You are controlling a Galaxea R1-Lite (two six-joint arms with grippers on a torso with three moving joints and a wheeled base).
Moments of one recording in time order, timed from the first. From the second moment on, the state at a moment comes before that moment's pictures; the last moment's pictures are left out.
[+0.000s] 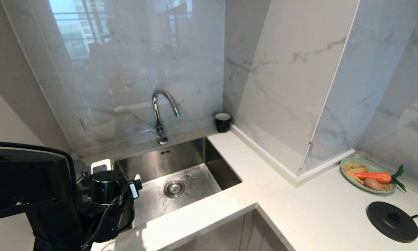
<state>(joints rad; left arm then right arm) -0.33 2.12 -0.37 -1.33 0.62 -0.34 0.00 0.00 0.00 0.00 0.00 0.01</state>
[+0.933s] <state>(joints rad) -0.25 2.20 -0.50 -1.33 0.60 -0.30 0.00 0.00 0.00 0.00 0.00 0.01</state>
